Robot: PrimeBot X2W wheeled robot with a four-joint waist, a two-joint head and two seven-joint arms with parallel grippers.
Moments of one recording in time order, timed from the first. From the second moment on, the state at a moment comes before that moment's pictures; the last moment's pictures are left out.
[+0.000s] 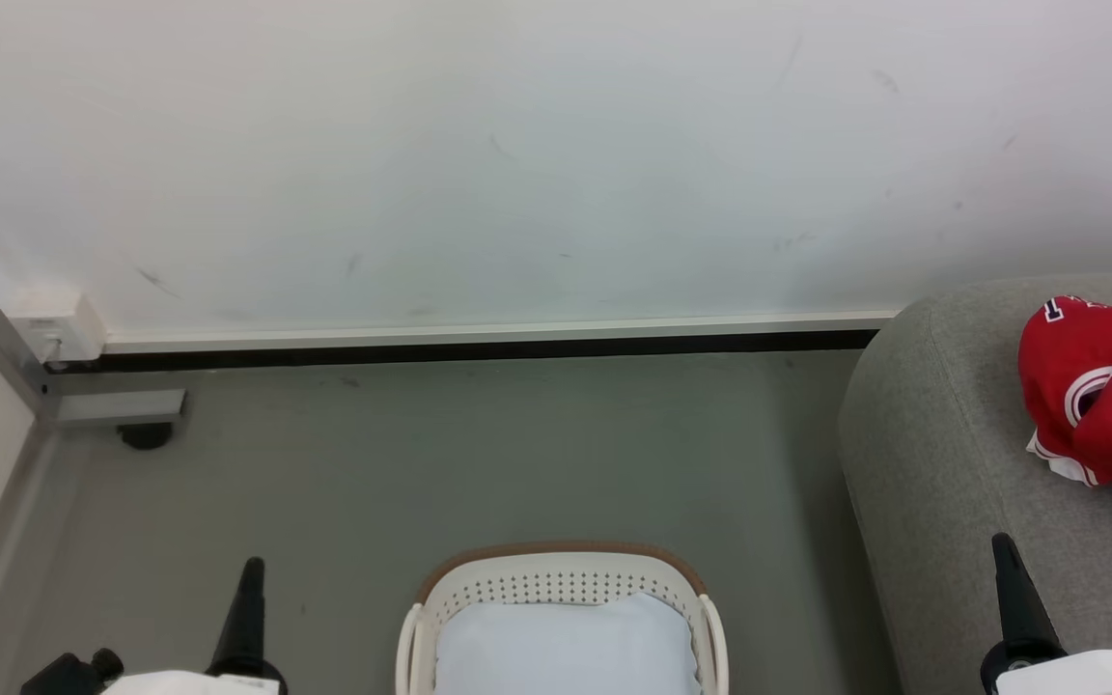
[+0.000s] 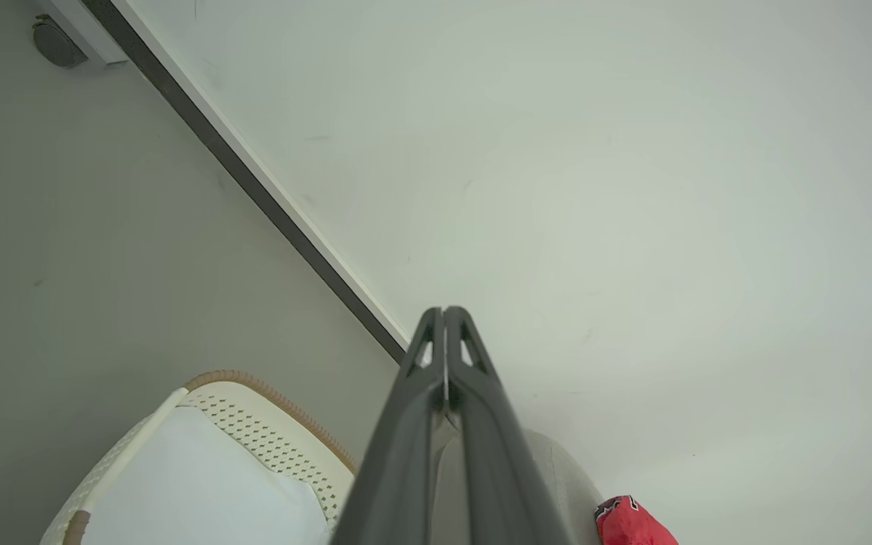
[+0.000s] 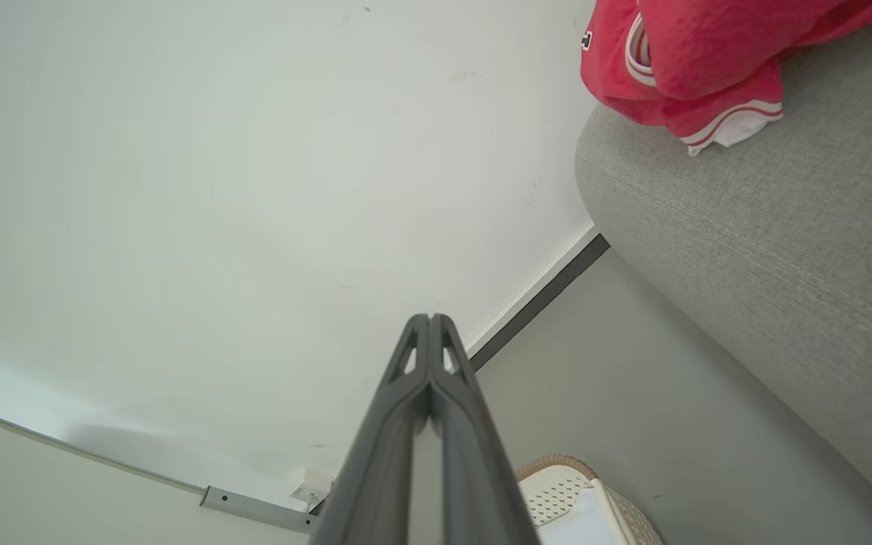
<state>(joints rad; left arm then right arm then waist) -0.06 0.04 0.07 0.27 -1.02 -0.13 -0.04 -0.08 -0.08 0.02 0.27 1.09 0.13 -0.05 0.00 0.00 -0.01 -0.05</state>
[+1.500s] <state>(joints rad) -0.09 0.04 0.10 0.25 -1.43 -0.13 0.07 -0.09 -0.06 -0.07 0.25 1.46 0.13 0.06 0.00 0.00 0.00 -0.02</state>
